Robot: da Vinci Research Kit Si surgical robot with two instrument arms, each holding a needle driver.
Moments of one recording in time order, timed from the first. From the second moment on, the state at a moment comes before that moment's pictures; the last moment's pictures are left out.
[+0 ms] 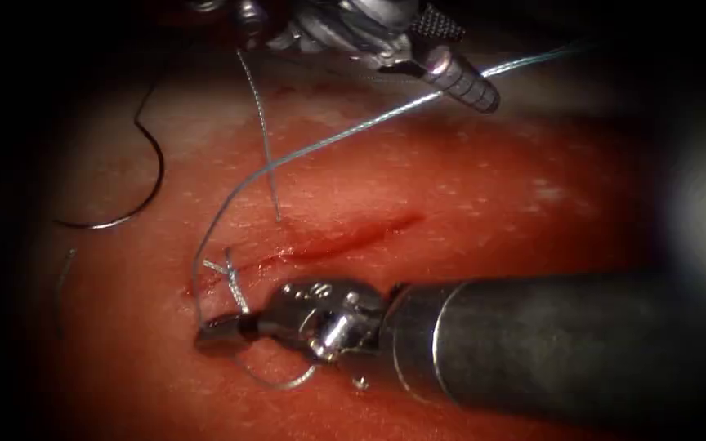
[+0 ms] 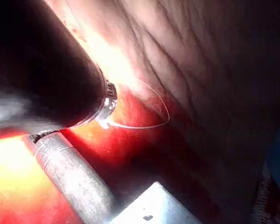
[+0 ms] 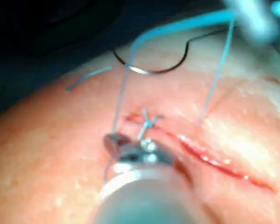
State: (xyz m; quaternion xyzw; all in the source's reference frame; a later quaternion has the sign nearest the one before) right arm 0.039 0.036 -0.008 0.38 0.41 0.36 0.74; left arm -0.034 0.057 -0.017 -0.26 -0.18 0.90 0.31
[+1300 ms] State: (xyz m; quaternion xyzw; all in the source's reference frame) right arm 0.031 0.038 -0.013 0.42 0.44 0.33 0.73; left arm -0.022 0.058 -0.022 -0.44 -0.17 0.78 0.41
